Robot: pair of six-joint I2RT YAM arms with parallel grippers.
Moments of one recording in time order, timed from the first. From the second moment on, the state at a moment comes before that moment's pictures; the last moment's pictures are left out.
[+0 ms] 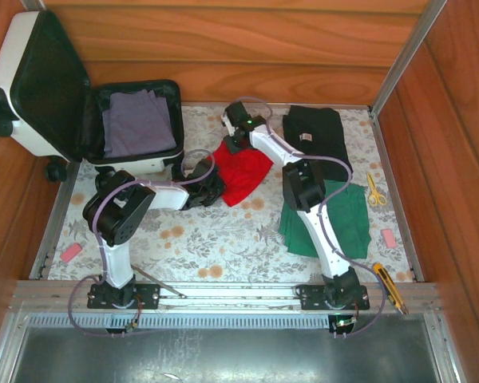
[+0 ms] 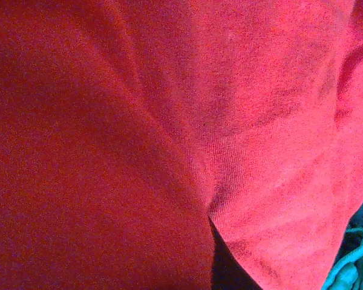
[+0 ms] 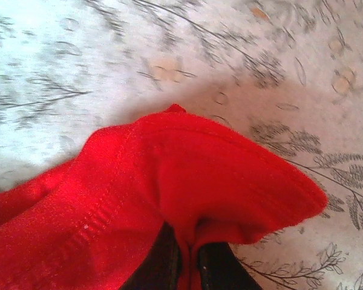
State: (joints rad) left arm -0.67 1.88 0.90 0.15 0.02 -1.32; right arm 0.58 2.56 2.29 -0.78 0.07 -0.06
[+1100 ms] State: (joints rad) left arm -0.41 1.42 0.79 0.06 -0.34 -1.03; right arm 0.84 2.62 2.48 0.20 0.09 -0.52
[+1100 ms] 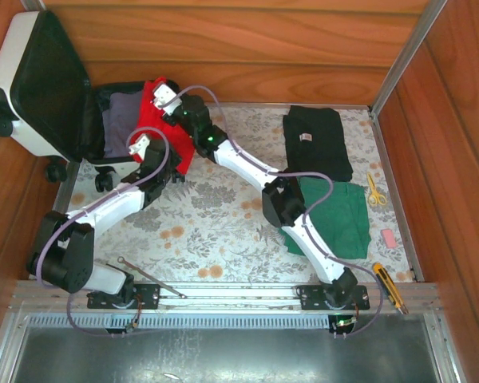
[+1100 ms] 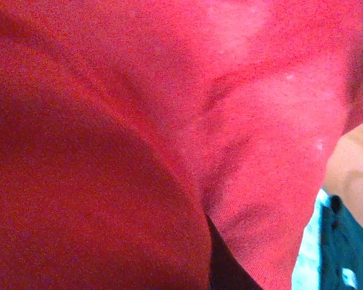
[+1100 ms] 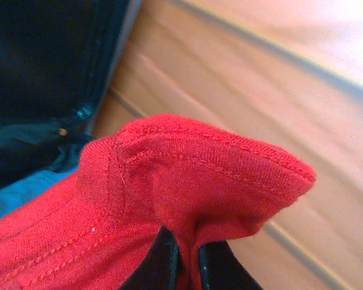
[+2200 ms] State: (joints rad) left arm -0.08 1.50 0.88 0.16 -0.02 -0.90; right arm 0.84 2.67 2.51 0.29 0.02 -0.40
